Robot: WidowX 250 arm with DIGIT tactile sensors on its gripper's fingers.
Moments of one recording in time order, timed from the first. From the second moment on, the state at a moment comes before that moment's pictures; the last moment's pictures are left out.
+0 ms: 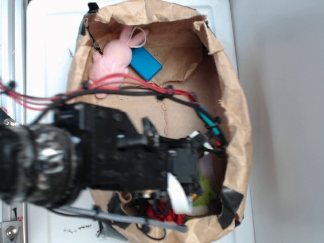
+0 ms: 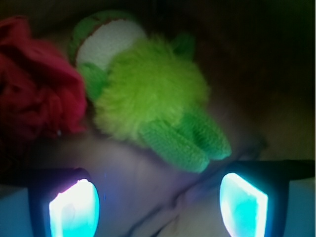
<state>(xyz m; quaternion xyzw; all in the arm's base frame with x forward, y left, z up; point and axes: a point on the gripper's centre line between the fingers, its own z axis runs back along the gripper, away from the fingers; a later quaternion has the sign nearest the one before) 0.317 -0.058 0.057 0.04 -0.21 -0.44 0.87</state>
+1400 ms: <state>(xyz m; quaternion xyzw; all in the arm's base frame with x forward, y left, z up) 0.281 -0.082 0.036 -0.10 -0.19 -0.54 0.81</state>
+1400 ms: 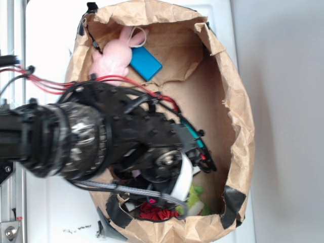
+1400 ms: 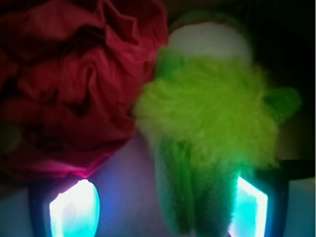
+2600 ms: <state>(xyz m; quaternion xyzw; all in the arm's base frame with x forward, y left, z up) 0.290 -0.075 0.037 -0.09 -0.19 -0.49 0.84</state>
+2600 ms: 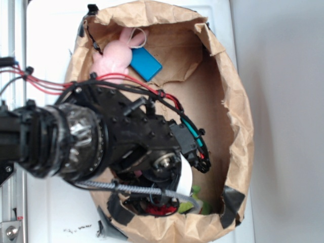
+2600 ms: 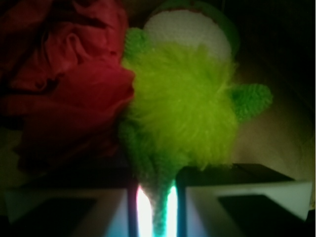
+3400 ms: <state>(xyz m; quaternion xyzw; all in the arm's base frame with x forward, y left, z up) 0.277 -0.020 0.111 -0.05 -0.11 -0.35 0.93</state>
